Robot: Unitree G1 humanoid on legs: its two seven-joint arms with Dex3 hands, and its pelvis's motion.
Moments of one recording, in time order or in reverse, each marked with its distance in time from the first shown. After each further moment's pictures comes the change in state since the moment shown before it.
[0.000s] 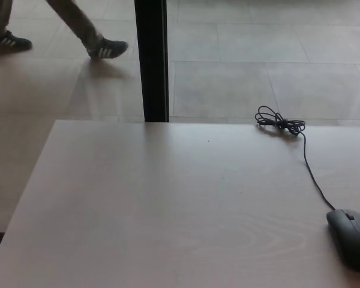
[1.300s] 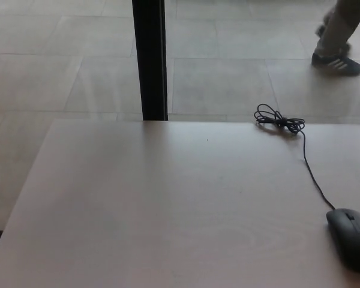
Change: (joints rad) left_arm -0.043 0.017 0.173 0.094 -0.137 -0.063 0.037; right_arm -0.369 -0.278 -0.099 -0.733 0.050 0.029 -0.098
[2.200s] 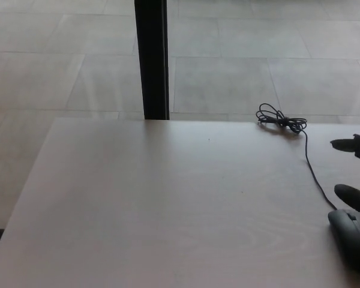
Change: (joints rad) left_arm -0.010 0.003 0.000 0.000 -0.009 0.000 0.001; right_arm 0.038 -0.109 0.584 -0.171 -0.392 0.177 0.197
